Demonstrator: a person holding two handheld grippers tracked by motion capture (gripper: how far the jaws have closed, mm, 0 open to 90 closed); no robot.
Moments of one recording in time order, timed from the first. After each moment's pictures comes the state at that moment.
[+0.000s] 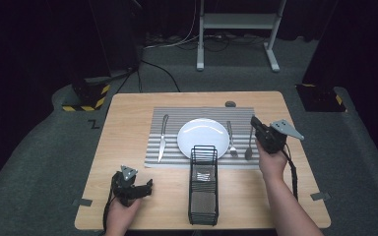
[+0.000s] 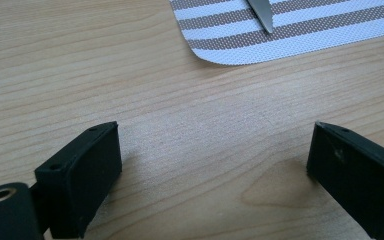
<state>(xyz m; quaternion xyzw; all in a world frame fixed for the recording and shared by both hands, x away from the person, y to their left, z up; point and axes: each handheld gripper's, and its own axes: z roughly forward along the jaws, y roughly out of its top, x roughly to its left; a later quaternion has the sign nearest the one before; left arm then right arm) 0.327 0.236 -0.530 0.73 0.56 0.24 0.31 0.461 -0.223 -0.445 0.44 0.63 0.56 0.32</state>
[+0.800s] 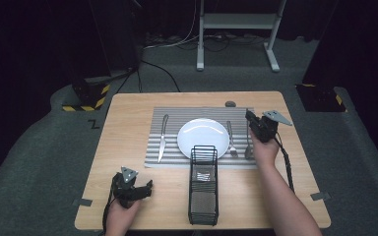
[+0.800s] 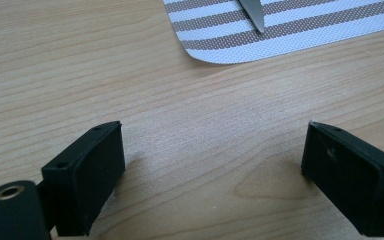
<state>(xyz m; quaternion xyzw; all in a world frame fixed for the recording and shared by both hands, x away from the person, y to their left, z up) 0.322 0.235 -0.529 0.73 0.55 0.25 0.31 0.522 -0.217 -0.474 0.48 0.63 0.54 0.29</state>
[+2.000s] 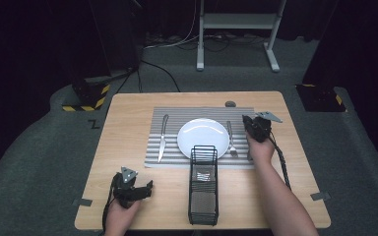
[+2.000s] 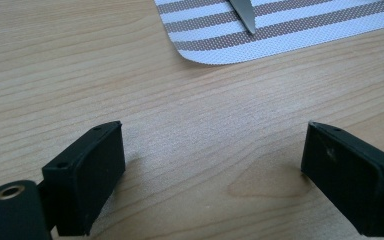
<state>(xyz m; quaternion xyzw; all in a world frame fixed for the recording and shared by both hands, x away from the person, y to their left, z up) 0.322 0.236 -0.529 0.73 0.55 0.24 0.33 0.547 -0.212 -0.506 0.53 0.65 0.48 0.27</state>
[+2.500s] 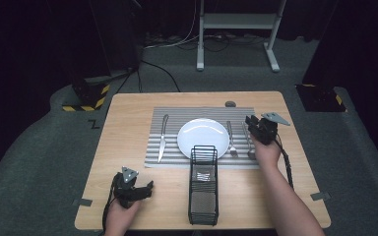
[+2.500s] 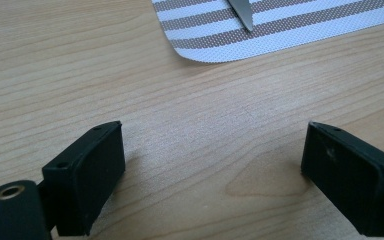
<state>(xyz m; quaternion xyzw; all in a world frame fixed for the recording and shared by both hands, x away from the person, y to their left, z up) 0.322 0.235 -0.530 0.74 0.55 0.23 0.32 0.519 -0.223 -0.483 0.51 0.65 0.49 0.29</state>
